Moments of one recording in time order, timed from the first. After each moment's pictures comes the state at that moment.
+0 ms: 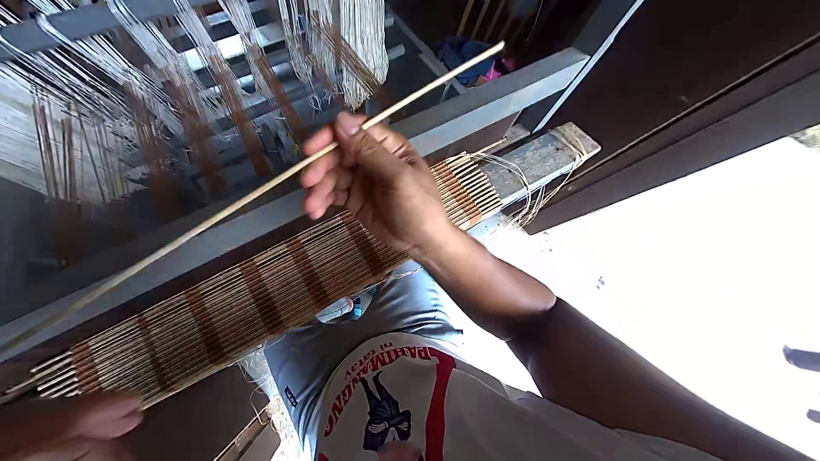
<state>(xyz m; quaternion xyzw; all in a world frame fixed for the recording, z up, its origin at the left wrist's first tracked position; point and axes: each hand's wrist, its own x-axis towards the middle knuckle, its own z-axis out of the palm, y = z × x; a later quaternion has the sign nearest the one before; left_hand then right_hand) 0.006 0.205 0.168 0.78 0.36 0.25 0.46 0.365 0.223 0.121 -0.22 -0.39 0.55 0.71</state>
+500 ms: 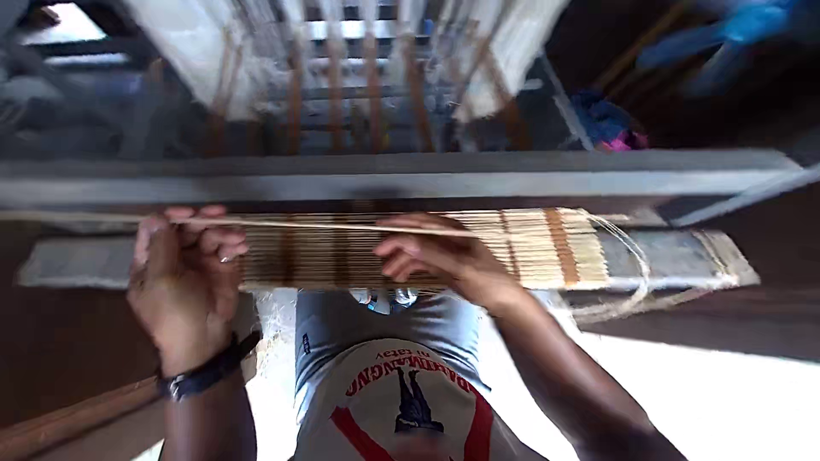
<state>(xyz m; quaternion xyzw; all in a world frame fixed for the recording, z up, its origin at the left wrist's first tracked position) 0.016 0.230 0.065 0.39 0.35 0.71 0.47 0.342 0.209 0.055 -0.30 -0.54 0.66 0.42</state>
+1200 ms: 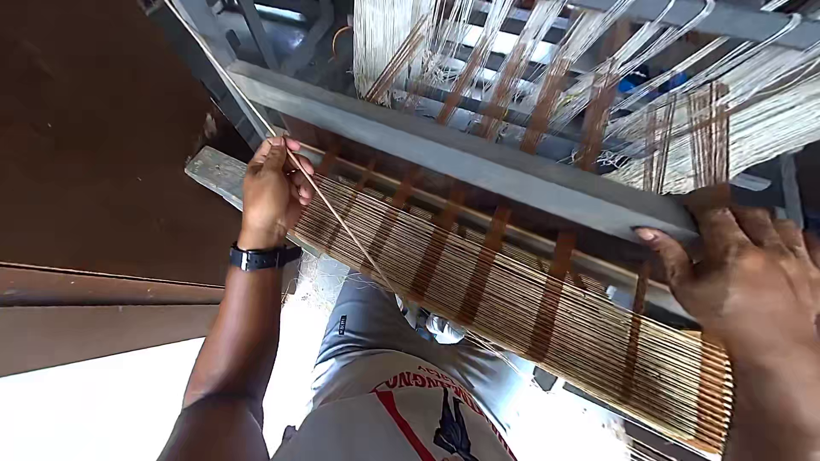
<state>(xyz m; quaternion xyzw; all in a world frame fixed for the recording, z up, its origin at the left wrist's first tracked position) -0.051 0.277 0.060 0.30 0.51 0.69 0.40 0.476 0.319 0.065 -0.61 -0.77 -0.10 0.17</state>
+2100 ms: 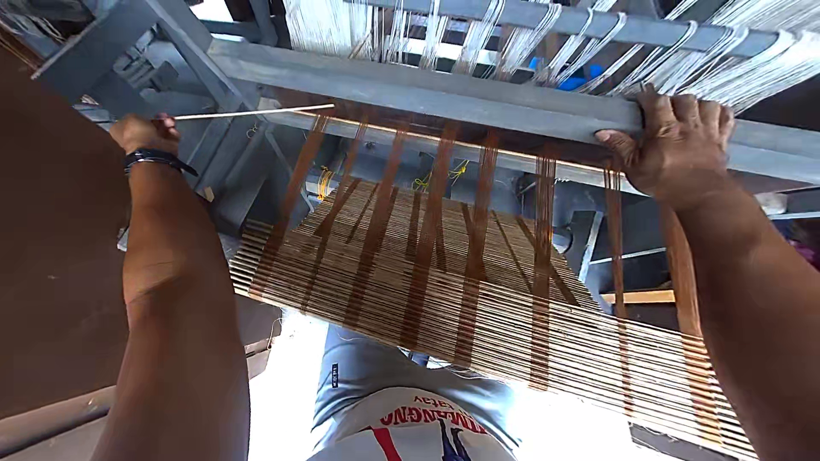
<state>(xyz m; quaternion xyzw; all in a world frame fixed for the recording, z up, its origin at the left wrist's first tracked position) -0.289 0.507 0.030 0.12 0.61 0.74 0.27 0.479 0.479 0.094 -0.64 -0.75 -0.10 0.14</state>
